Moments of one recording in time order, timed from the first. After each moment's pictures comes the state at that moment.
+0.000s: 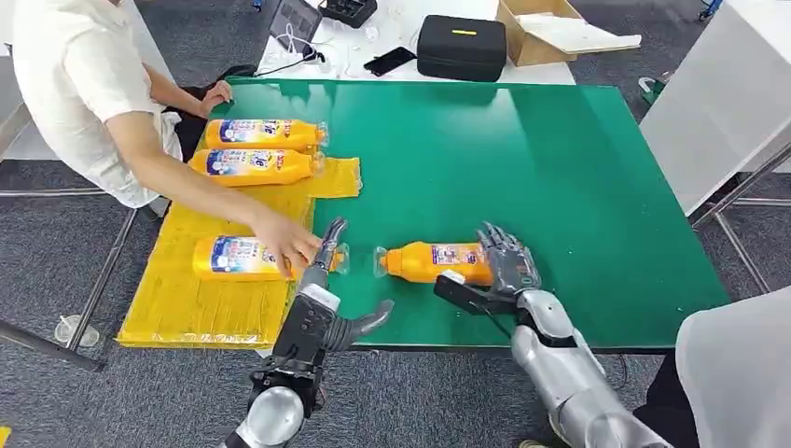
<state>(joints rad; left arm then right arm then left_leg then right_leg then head) -0.16 -0.21 -0.68 -1.24 -0.26 0.34 -0.41 -0.45 -0.10 0.34 -0.78 1.06 -0.29 -0.06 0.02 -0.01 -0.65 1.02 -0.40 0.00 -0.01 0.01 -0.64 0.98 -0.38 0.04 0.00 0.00</state>
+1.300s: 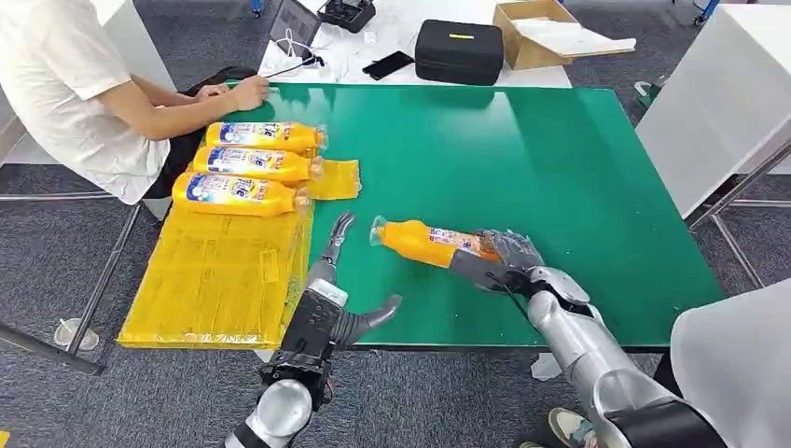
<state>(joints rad) -0.20 -0.22 -0.69 -1.18 -0.21 0.36 -0.45 -0.60 -0.12 0.34 -0.57 0.78 -0.02 -0.27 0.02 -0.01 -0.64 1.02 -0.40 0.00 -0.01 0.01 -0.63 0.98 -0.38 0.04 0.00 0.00</state>
